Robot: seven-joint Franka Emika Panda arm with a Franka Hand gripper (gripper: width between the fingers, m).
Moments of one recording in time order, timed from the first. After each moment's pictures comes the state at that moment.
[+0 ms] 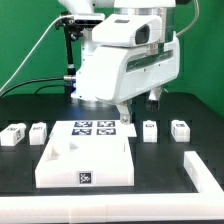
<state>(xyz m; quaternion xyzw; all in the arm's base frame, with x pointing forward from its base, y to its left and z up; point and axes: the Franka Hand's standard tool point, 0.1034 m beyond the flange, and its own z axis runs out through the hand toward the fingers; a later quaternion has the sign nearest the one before) 0.564 0.055 0.114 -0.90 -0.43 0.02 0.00</state>
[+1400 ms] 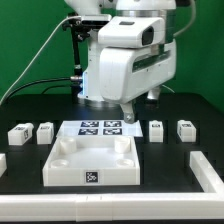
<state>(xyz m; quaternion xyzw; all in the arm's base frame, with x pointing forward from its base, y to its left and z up) 0.543 0.042 0.110 -0.85 -0.53 0.01 0.00</state>
